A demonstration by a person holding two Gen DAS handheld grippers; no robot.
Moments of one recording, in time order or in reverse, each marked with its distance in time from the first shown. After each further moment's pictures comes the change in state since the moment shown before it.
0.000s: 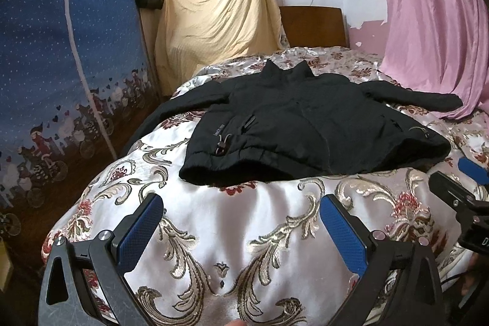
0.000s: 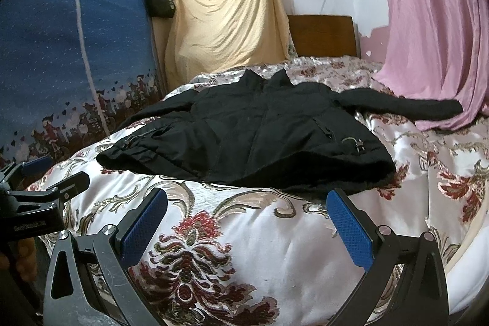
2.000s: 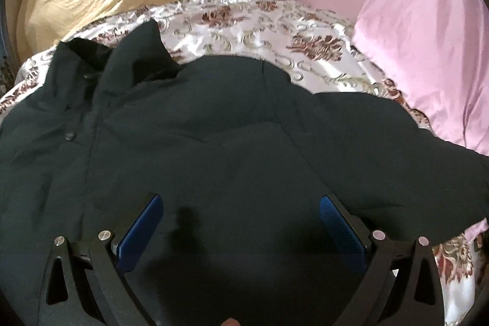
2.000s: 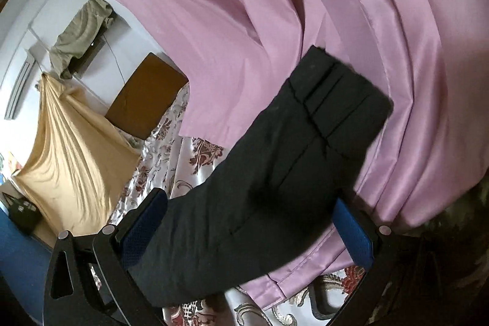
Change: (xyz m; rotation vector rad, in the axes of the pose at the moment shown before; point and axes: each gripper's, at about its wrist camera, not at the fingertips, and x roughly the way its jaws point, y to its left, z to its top) left arm 0.461 -0.322 0.232 0.061 0.300 -0.389; right arm 0.266 -0.486 0.130 0.912 -0.176 -0.337
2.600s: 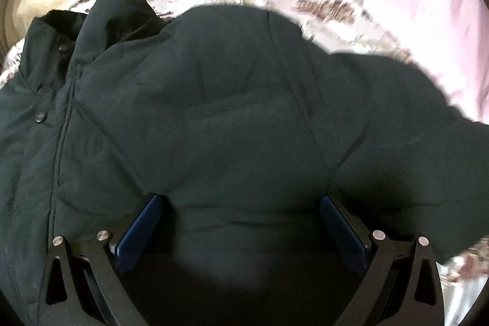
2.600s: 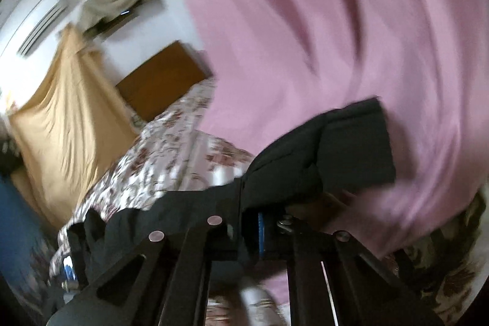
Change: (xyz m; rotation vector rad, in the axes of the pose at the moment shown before) left arm 0.039 0.003 -0.006 0.001 0.107 -0.035; right arm -0.018 0.093 -0.003 -0.322 -0.078 -0.010
